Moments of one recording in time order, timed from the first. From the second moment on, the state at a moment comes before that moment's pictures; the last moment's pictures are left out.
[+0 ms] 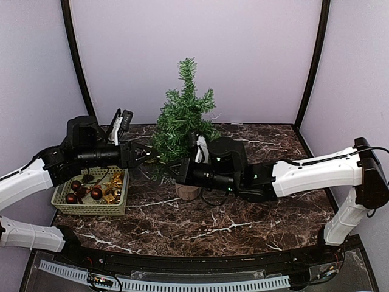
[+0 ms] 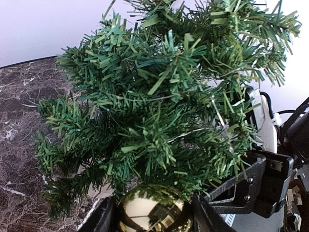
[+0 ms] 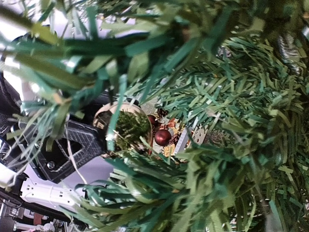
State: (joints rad) left arm -0.64 1.02 0.84 -0.16 0.38 -0.42; right arm 1.22 1.63 1.12 0.28 0.12 0.89
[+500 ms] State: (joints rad) left arm -0.64 0.93 0.82 -0.16 0.35 -0.42; right arm 1.21 1.63 1.12 0.31 0.08 0.85
